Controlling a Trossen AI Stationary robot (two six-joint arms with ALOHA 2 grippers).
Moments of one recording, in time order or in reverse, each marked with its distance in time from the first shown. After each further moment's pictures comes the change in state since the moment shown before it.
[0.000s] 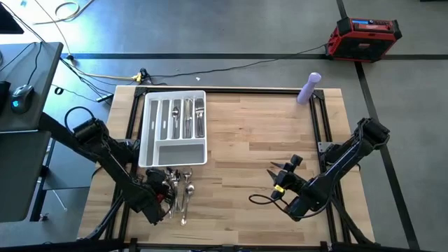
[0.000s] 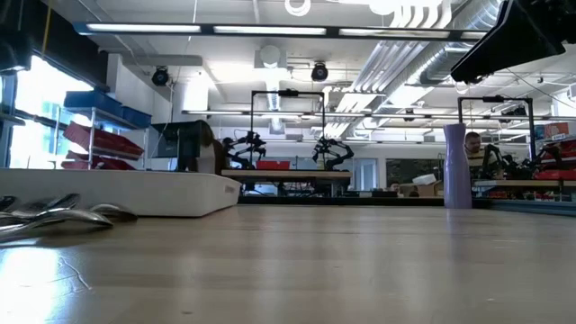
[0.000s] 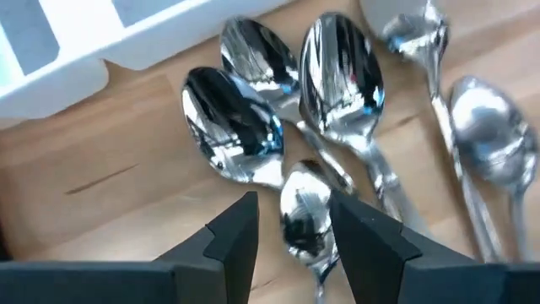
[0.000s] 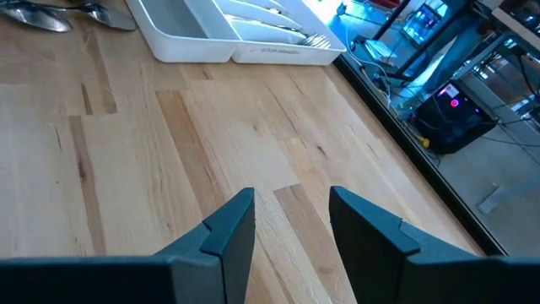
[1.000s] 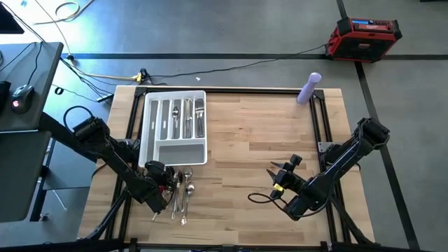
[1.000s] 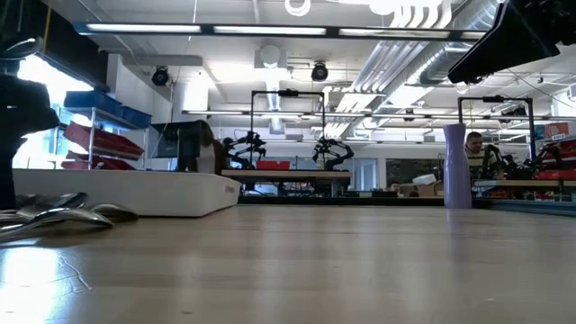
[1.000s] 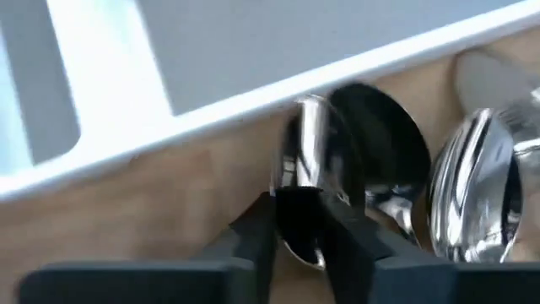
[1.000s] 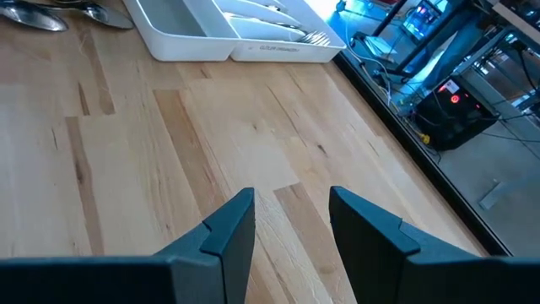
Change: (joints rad) left arm 0.082 -0.001 -0.222 0.153 -0.086 -0.047; right arm -0.013 0.000 0.000 0.011 -0.008 -0.008
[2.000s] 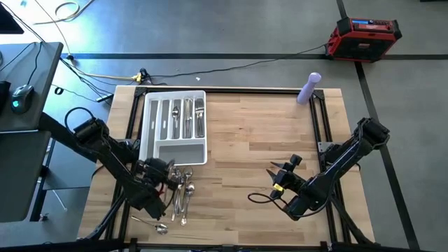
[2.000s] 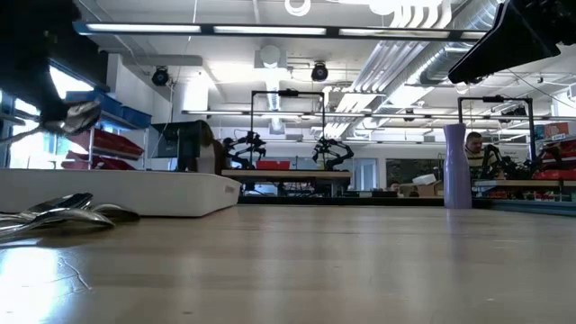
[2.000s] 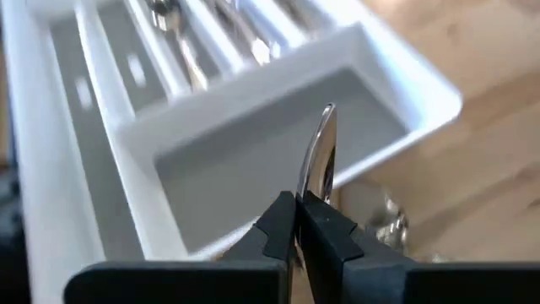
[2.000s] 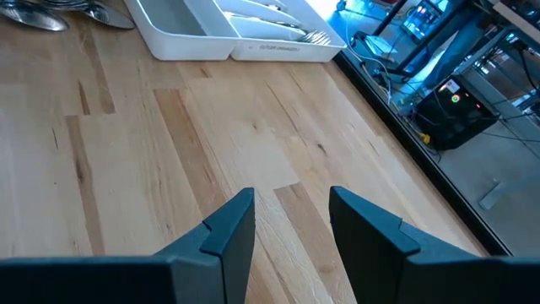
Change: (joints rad) left arm -0.018 0.002 0.345 -0.540 -0.270 0.047; right arm 0.000 0.000 0.000 0.000 -0.002 0.000
